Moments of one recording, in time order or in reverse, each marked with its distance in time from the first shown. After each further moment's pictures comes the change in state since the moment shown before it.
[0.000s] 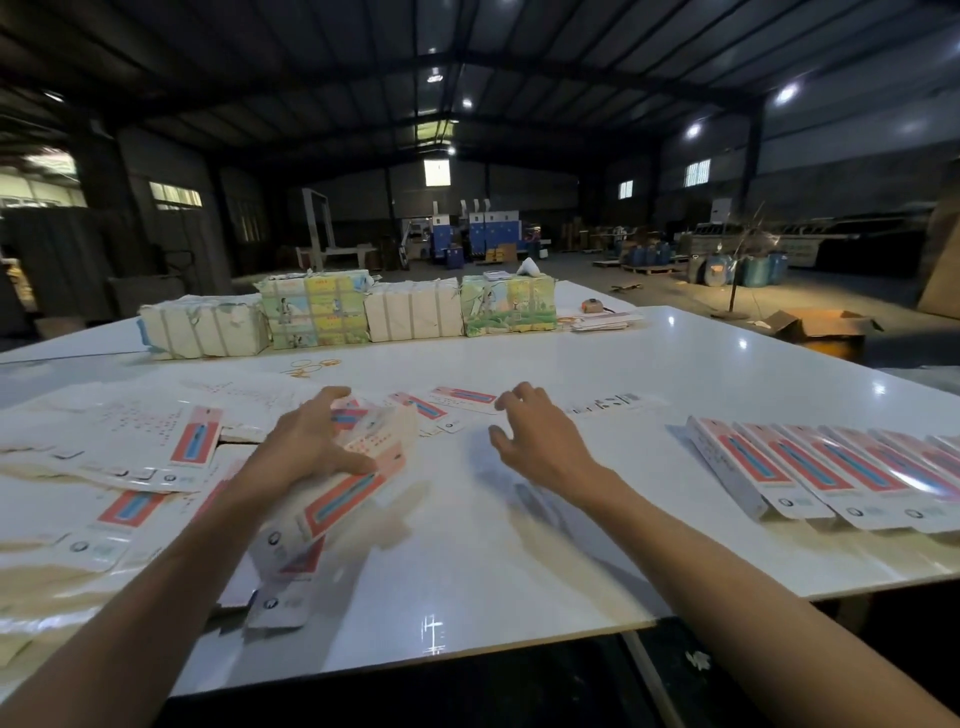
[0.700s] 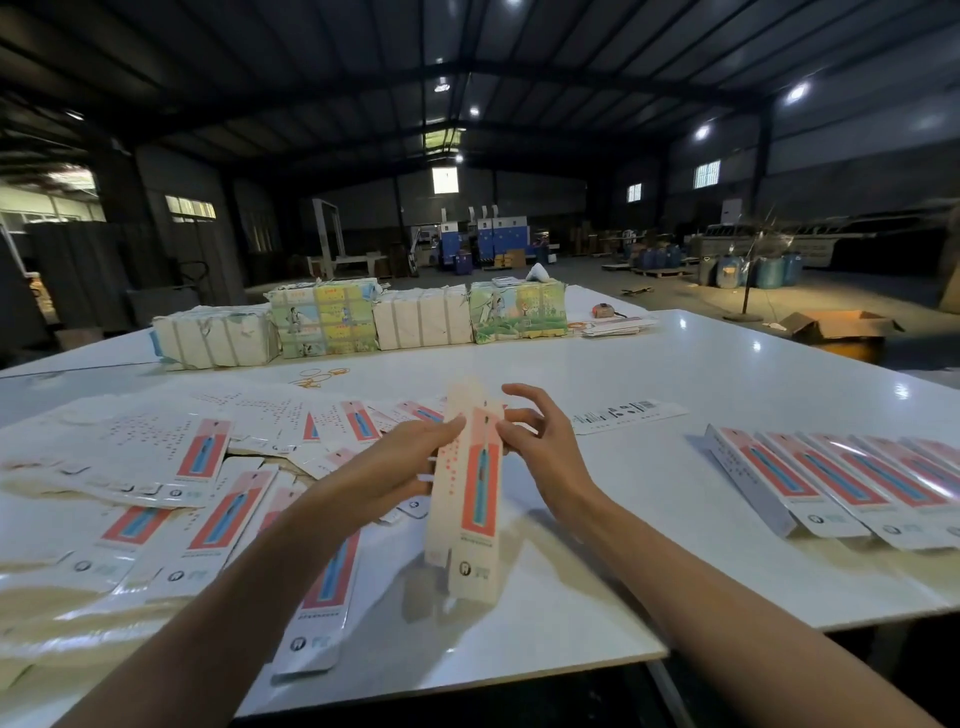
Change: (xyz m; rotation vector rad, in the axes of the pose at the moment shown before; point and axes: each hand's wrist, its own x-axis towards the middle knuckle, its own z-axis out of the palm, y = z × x) left_hand 0.005 0.052 0.059 -0.868 -0.443 0.072; right_hand -0.001 -0.006 0.025 1.295 0.148 0.212
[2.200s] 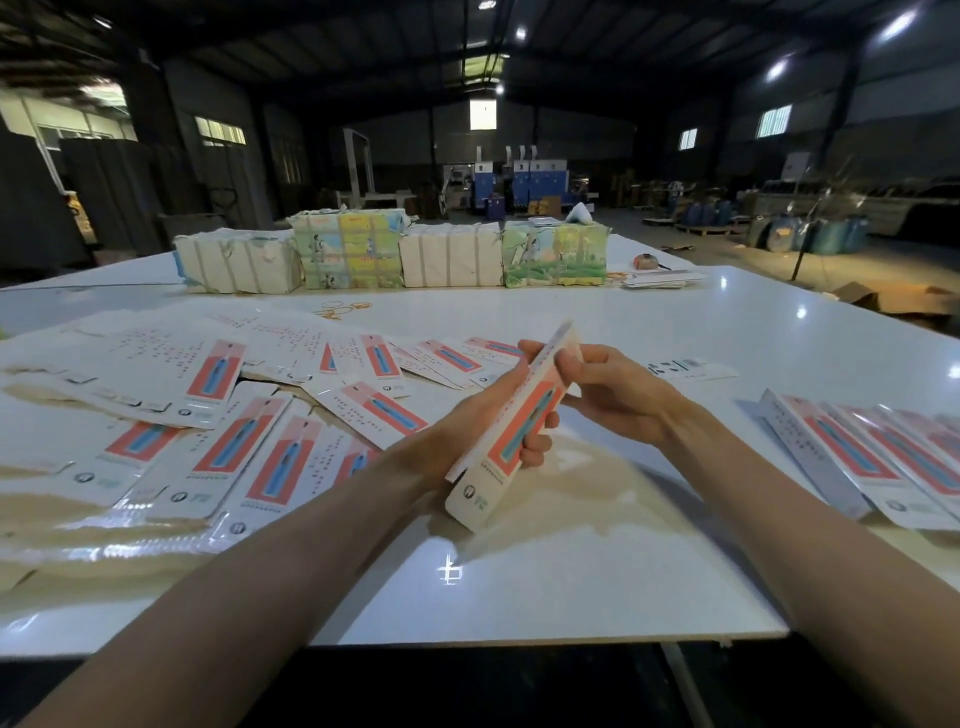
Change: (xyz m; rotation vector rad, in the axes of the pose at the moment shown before) left_hand 0.062 -0.051 0.040 -0.450 -0.309 0.002; right_hand 0.048 -0.002 -0.058 0.186 -0.538 0.297
